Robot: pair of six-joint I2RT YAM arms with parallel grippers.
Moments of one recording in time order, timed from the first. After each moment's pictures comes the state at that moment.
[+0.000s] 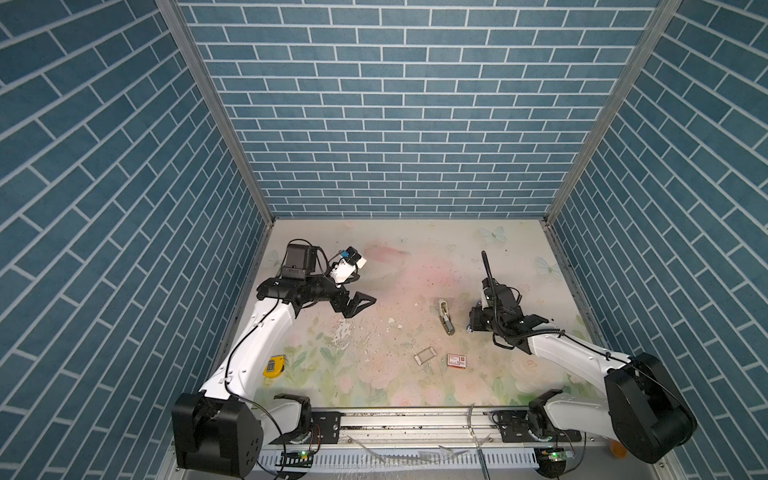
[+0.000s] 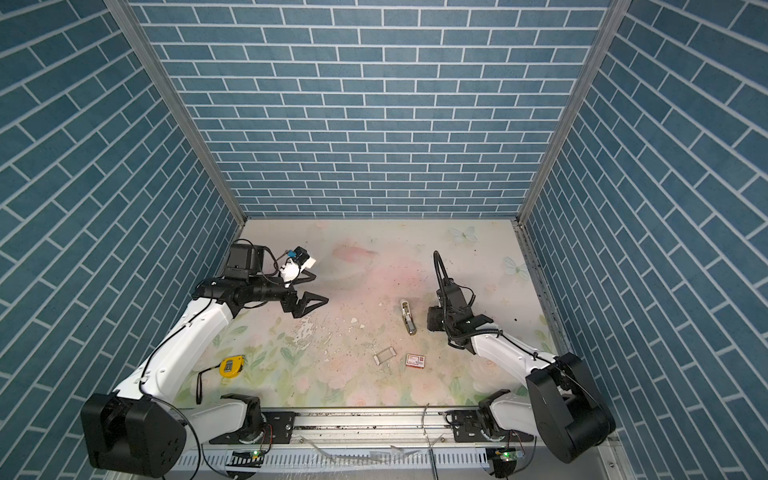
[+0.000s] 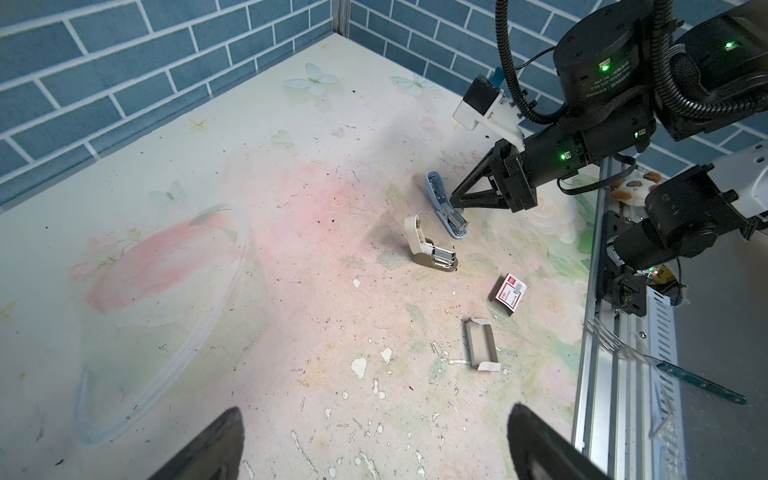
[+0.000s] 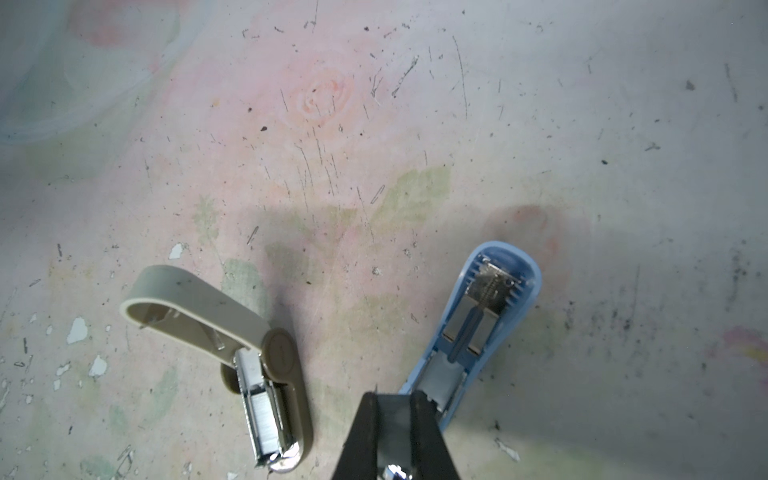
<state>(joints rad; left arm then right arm) -0.15 1.19 1.01 -0.68 0.81 0.51 0.50 1.26 0.54 -0.15 0.01 0.46</state>
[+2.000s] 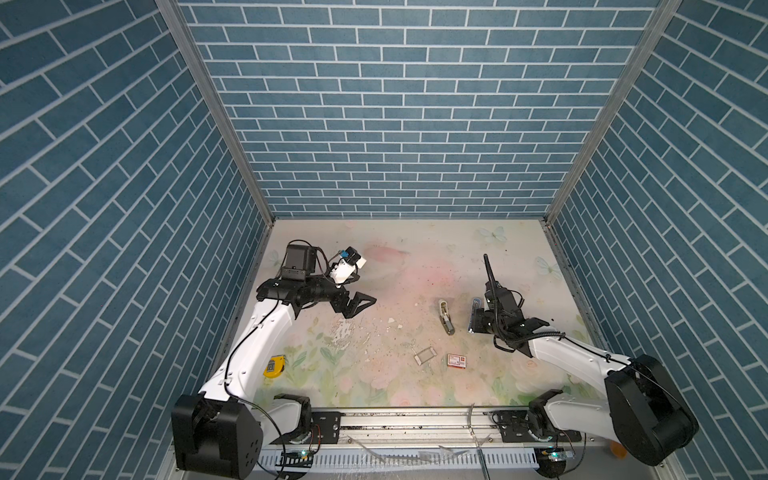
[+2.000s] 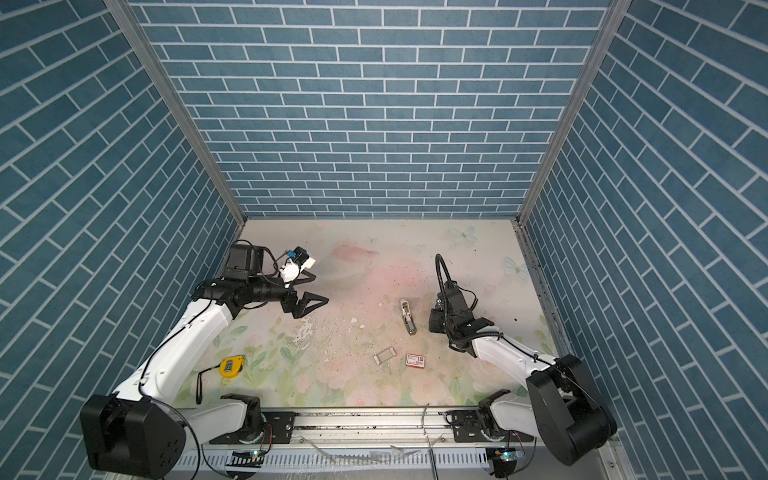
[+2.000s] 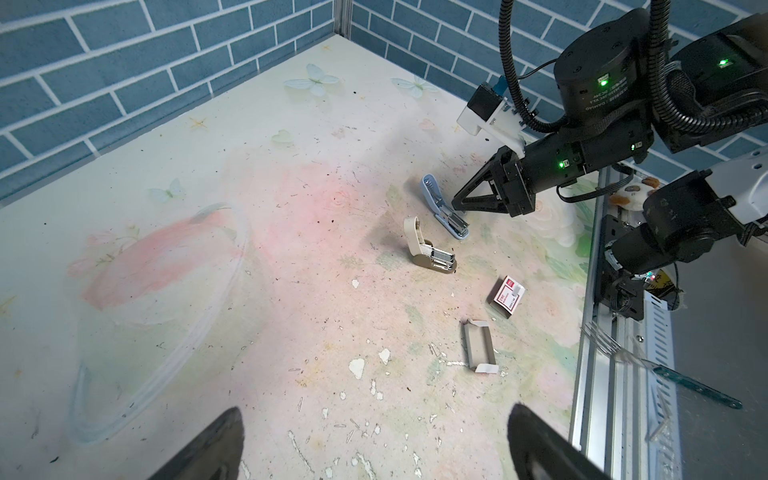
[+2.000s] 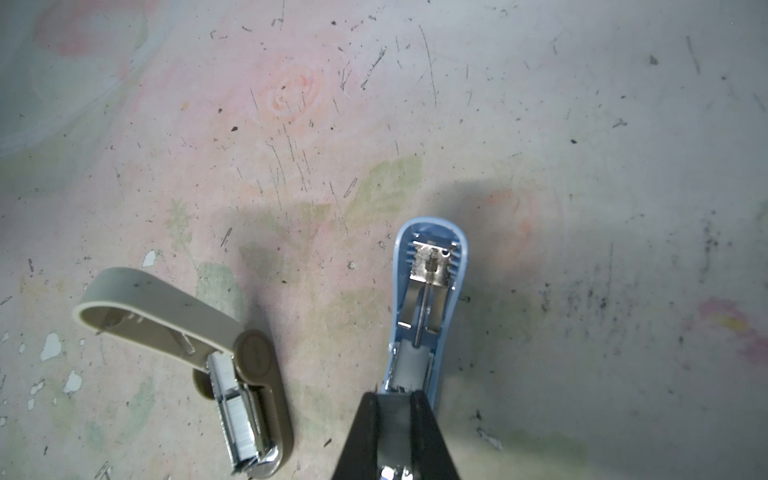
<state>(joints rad) -0.15 1.19 1.01 -0.67 0.81 0.49 0.50 1.24 0.51 -0.15 0.05 0.50</state>
